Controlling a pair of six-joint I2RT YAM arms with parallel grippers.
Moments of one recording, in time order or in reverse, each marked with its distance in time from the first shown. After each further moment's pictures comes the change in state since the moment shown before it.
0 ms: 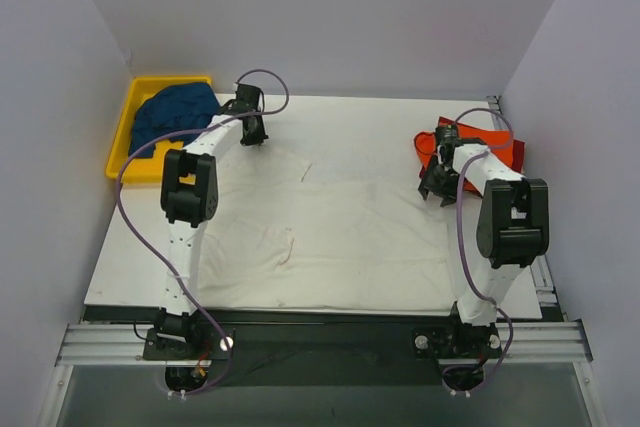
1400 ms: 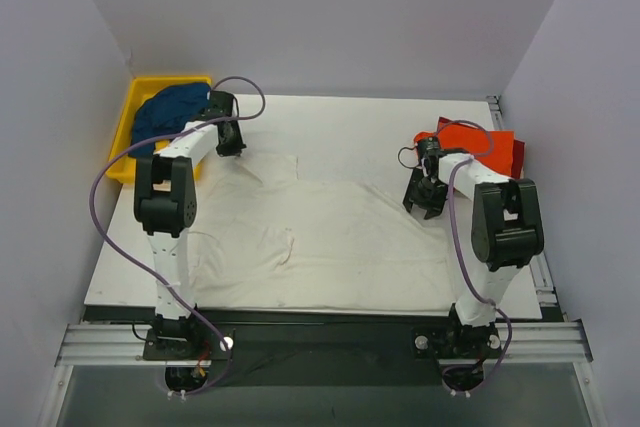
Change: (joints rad) left arm 0.098 -0.237 -0.334 0.034 0.048 0.031; right arm 0.086 0.006 -0.077 0.023 -0.061 0.023
